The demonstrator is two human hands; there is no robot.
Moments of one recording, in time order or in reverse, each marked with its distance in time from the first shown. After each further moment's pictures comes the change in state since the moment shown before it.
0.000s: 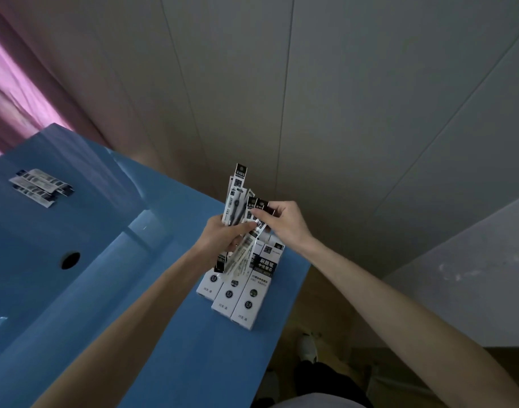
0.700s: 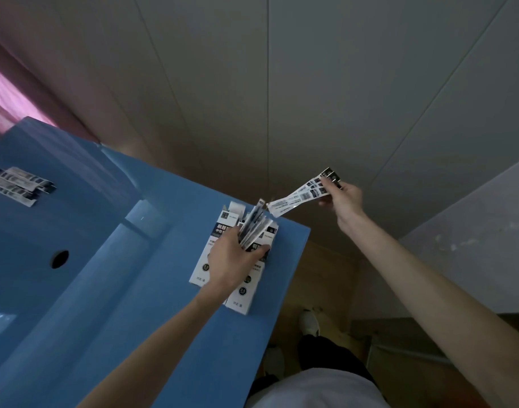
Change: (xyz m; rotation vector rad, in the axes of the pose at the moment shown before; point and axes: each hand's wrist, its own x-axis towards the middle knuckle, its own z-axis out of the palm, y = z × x) left_hand -0.019 -0.067 0.054 0.705 0.339 0.167; right_hand 0.004 0.066 -0.108 0.420 0.525 0.353
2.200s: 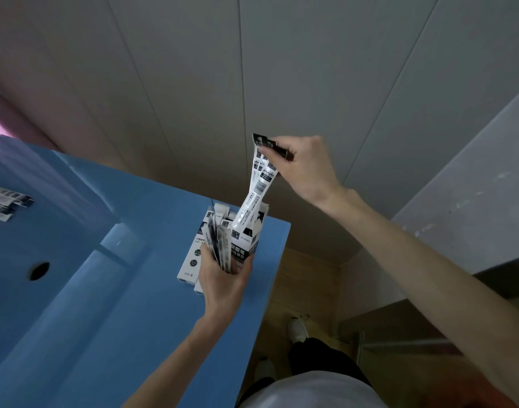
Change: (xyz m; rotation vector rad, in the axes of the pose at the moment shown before) left_hand -0.083 0.000 0.002 -0.508 0.294 0.098; right_hand -0.131 -0.107 0.034 -0.681 -0.204 -1.018
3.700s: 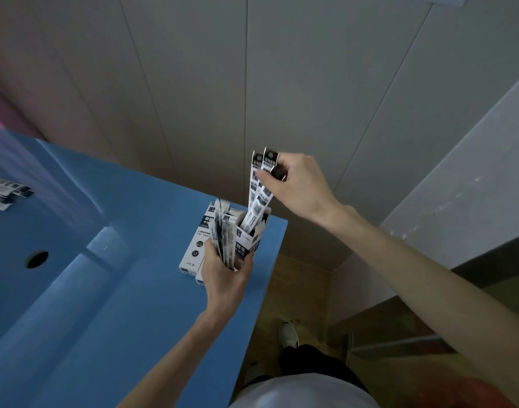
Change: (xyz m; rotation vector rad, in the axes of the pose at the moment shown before) left_hand -0.017 0.004 -0.011 -0.048 -0.032 0.043; right_hand -0.041 -0.047 0.001 -0.085 -0.132 0.143
